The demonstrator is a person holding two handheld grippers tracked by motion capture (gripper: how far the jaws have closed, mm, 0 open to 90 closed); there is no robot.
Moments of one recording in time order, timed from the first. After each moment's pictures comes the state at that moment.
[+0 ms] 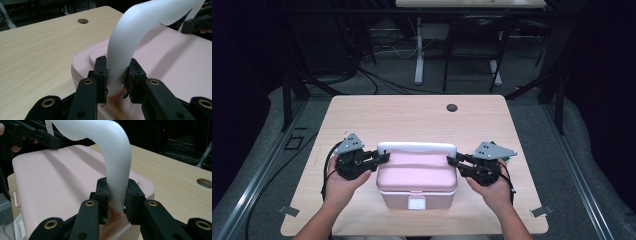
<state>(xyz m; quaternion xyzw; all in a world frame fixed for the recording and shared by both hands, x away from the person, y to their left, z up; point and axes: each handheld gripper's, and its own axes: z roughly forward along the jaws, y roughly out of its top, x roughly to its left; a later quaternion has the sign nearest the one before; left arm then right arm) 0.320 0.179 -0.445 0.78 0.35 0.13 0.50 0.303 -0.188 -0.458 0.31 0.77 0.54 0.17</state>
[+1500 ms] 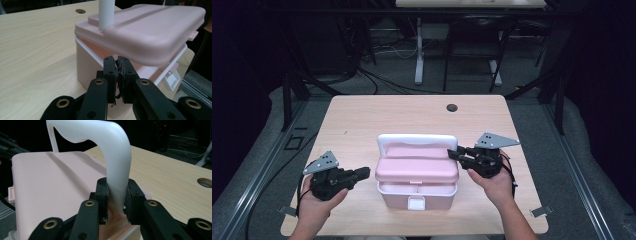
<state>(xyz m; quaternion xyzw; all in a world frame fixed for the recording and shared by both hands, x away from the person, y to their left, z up) 0.273 0.225 -0.453 0.78 0.35 0.10 0.51 0.313 -0.190 -0.437 0.33 0.76 0.53 0.15</state>
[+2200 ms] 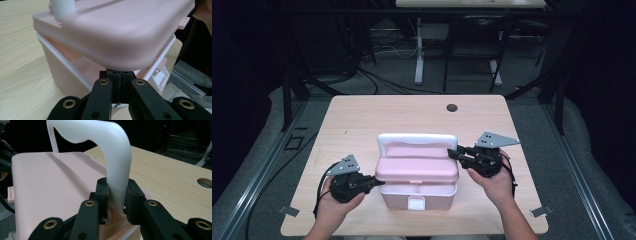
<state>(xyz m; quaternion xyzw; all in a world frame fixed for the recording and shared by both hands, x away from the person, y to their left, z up) 0.276 0.187 -0.465 0.80 0.32 0.06 0.50 0.314 -0.190 -0.437 0.33 0.76 0.54 0.15</state>
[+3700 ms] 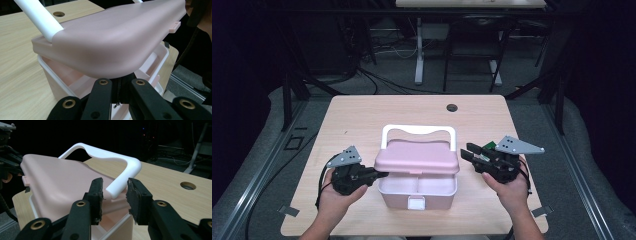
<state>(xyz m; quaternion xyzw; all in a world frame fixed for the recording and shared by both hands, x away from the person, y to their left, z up) 0.285 0.180 -0.440 0.80 0.31 0.07 0.51 0.290 -0.220 -0.425 0.35 0.72 0.57 0.18</state>
